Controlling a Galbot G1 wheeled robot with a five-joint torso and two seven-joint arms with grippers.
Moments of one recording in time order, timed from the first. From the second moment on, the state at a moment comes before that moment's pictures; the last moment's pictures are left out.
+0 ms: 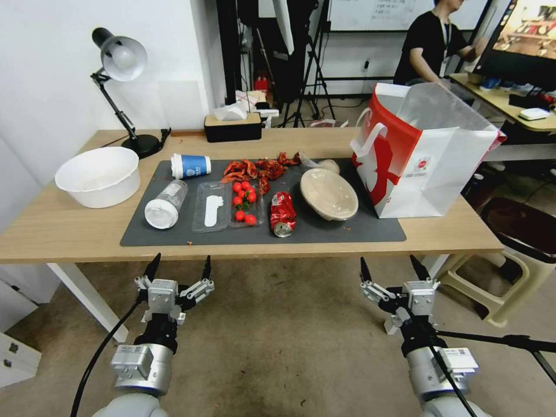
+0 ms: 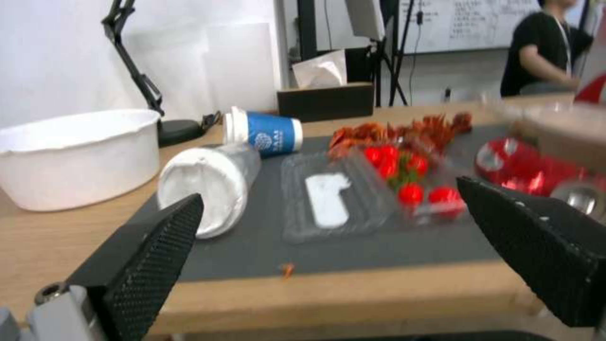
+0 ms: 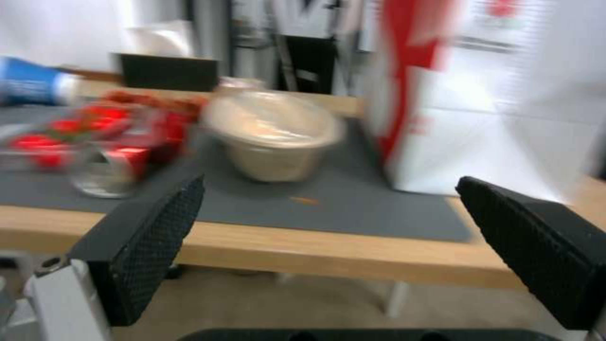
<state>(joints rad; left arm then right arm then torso) 1.79 -1.48 -0.53 -2.32 -0.03 0.03 -0.04 -1.80 1.51 0.54 2.30 -0.01 0.00 -0.02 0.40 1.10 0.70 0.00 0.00</state>
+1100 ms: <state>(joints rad) 1.71 -1.39 -0.42 -2.39 -0.19 0.18 -0.23 -1.75 1.61 0.49 2.27 -0.10 -0.03 -0.14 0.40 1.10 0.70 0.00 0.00</state>
